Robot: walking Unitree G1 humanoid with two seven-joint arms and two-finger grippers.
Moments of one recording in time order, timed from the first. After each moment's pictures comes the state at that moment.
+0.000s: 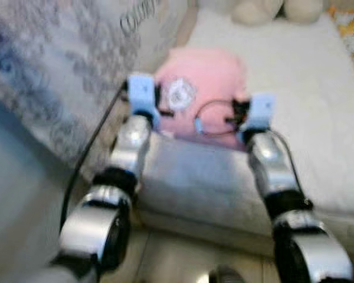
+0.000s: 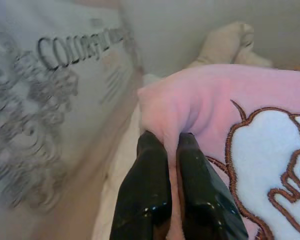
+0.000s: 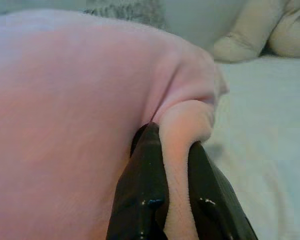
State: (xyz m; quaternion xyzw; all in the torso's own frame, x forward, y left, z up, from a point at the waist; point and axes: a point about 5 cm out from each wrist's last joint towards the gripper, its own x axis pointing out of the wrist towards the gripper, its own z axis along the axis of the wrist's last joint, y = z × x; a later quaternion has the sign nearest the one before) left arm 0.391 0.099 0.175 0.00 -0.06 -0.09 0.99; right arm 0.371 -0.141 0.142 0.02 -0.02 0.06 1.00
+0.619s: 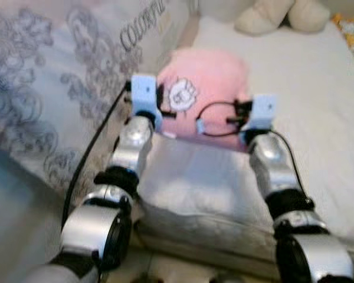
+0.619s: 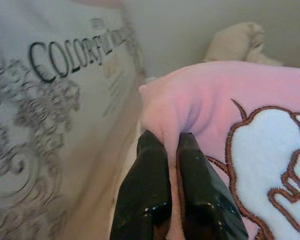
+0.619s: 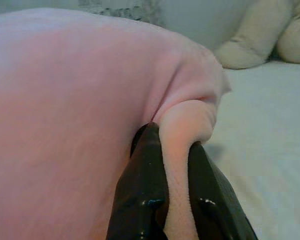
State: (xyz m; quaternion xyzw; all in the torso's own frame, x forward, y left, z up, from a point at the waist) left arm 0.392 0.097 0.176 0.00 -0.05 -0.09 0.99; right arm 0.371 -0.143 0.141 0.02 -0.02 0.06 1.00
